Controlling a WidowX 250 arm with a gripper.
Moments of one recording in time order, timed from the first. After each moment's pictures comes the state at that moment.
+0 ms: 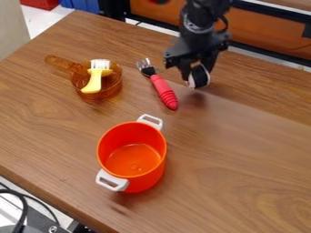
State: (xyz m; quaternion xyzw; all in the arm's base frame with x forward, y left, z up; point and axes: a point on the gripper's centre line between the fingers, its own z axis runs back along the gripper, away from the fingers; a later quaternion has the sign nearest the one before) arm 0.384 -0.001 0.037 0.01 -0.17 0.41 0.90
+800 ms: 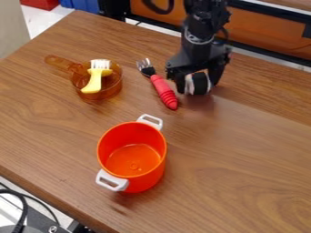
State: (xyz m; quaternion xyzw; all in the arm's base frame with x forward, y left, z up) arm 0.374 -0.002 0.023 0.00 -0.14 0.40 0.91
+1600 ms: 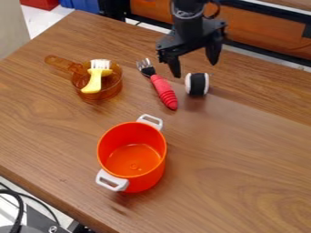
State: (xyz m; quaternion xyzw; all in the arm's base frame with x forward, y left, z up) arm 0.361 0.004 0.069 -0.05 -0.15 0.41 0.90
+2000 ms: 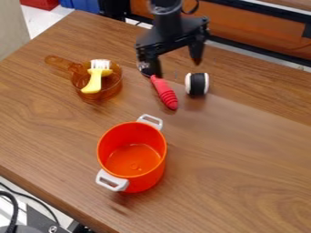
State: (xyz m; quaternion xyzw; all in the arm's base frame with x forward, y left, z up) arm 0.333 0.017 0.080 -0.05 -0.14 0.38 0.91
